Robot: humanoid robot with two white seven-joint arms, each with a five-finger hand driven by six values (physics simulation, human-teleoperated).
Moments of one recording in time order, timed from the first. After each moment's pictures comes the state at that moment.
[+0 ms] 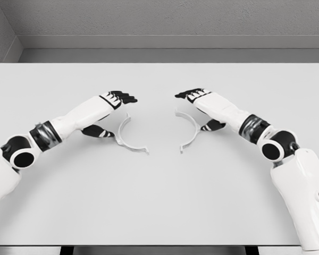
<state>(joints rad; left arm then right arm) -0.46 0.56 -0.57 -1.28 -0.48 -0.61 -0.09 -0.37 -0.25 0.21 -1.38 0.78 -0.46 0.46</state>
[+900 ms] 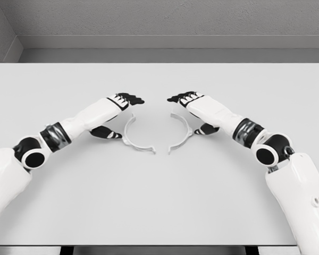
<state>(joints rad) -0.46 0.49 -0.58 -1.24 -0.48 -0.61 -0.09 -0.35 -0.24 0.25 -1.44 0.78 -0.42 0.47</state>
